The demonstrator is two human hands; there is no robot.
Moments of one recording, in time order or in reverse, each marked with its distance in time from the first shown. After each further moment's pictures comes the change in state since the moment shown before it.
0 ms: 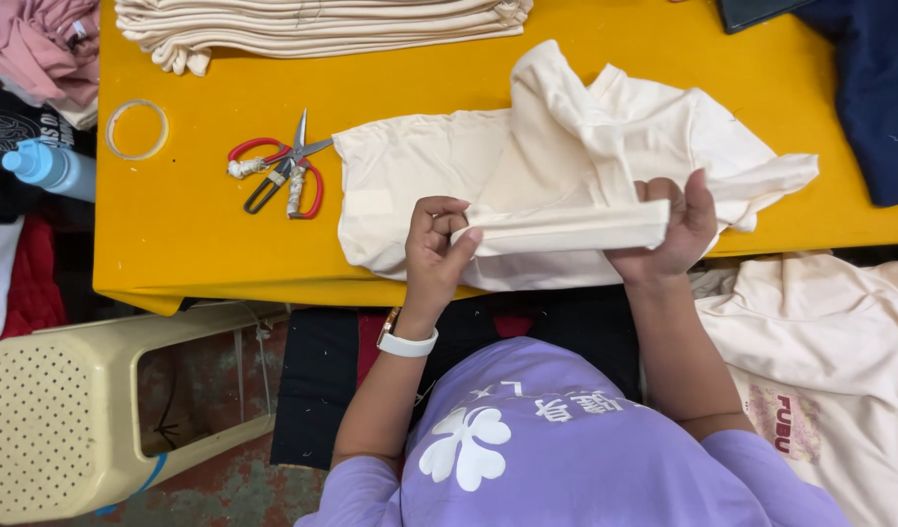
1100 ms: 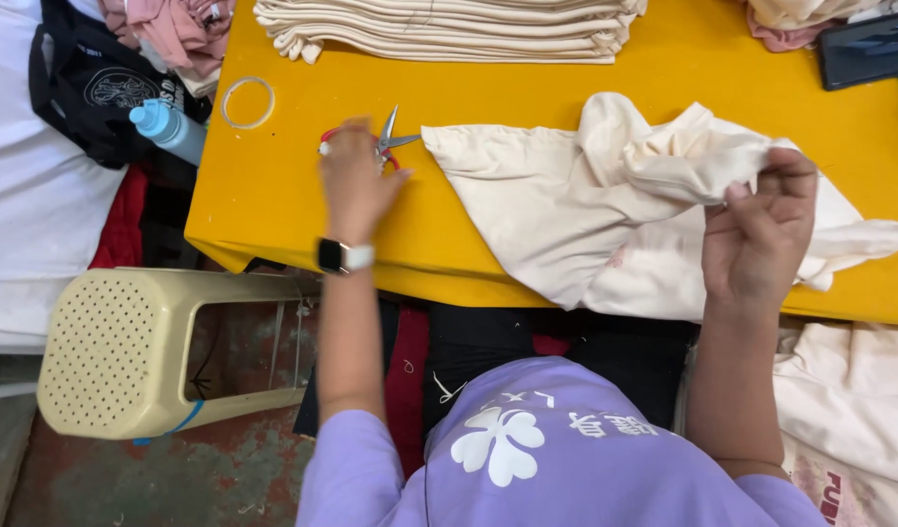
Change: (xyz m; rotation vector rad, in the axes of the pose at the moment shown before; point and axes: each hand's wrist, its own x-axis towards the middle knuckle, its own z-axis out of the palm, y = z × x) left_hand 0.080 0.055 -0.180 1.786 0.077 -0.109; right_hand 0.021 -0.017 0.028 -0.530 0.463 -0.191
